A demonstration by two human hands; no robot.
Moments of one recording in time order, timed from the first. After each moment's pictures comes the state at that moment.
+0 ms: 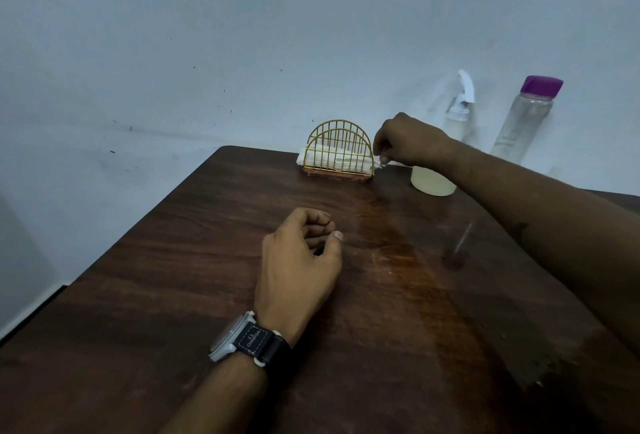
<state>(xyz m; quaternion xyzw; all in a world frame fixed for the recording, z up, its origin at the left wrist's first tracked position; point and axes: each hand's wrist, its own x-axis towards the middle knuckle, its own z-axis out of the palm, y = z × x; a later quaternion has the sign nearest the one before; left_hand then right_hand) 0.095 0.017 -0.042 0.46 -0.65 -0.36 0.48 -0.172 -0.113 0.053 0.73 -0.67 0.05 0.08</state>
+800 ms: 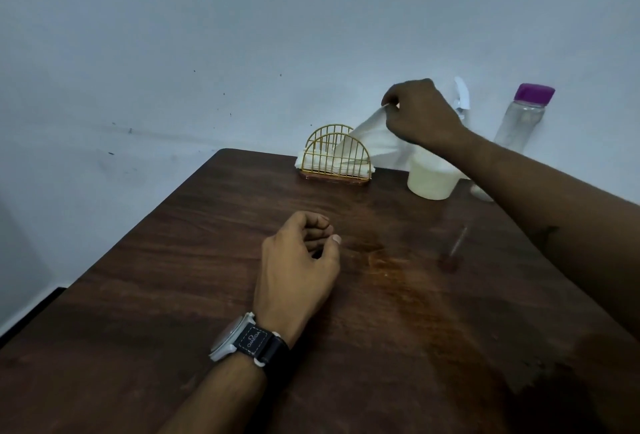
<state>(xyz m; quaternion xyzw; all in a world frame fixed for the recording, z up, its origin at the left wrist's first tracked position) 0.095 0.016 -0.045 0.46 -0.66 -0.35 0.48 -0.153 -0.090 0.092 0.66 -0.69 0.25 0.17</state>
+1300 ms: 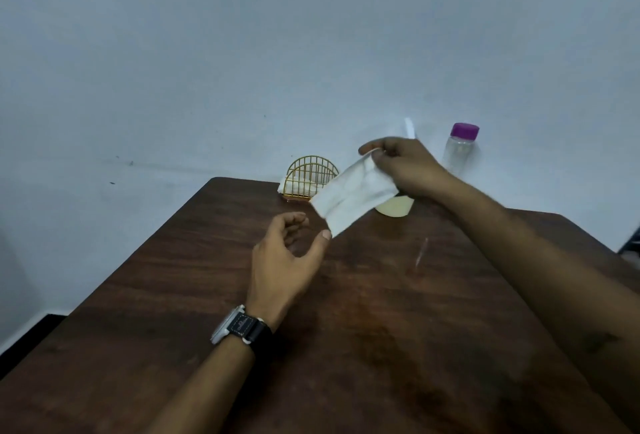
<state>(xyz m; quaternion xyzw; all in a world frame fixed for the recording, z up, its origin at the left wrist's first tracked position) 0.093 0.041 -0.014 0.42 -0.64 -0.39 0.52 -0.117 0.047 0.115 0.58 -0.66 0.45 -0.16</state>
